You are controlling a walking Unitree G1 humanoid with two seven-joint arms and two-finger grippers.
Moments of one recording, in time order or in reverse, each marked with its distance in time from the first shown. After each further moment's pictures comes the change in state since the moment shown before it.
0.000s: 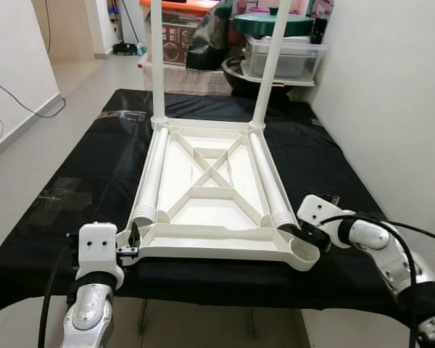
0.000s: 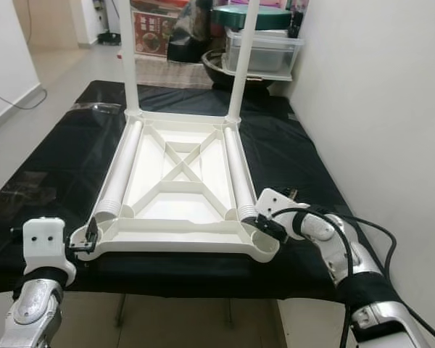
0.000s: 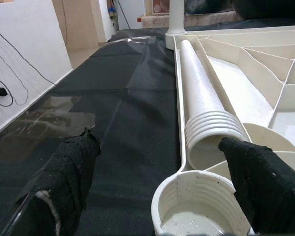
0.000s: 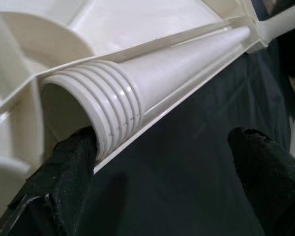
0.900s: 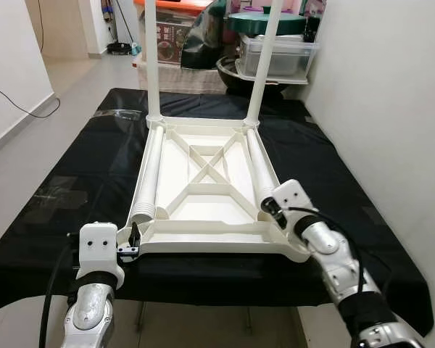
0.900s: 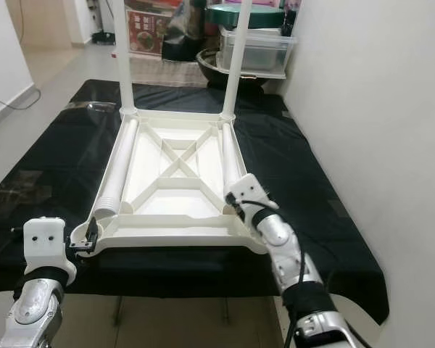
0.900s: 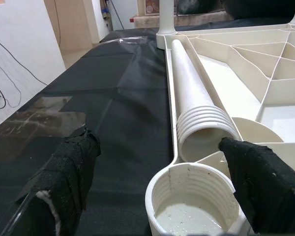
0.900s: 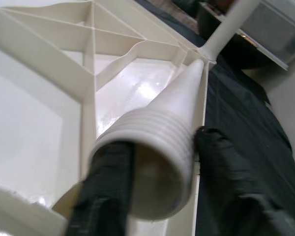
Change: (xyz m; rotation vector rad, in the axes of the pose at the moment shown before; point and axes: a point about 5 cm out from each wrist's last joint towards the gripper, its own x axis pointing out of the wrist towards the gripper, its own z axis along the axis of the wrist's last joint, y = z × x) left arm 0.000 -0.001 0.000 0.006 0.000 0.000; right arm 0.030 0.047 0.048 0.404 -0.196 -0.282
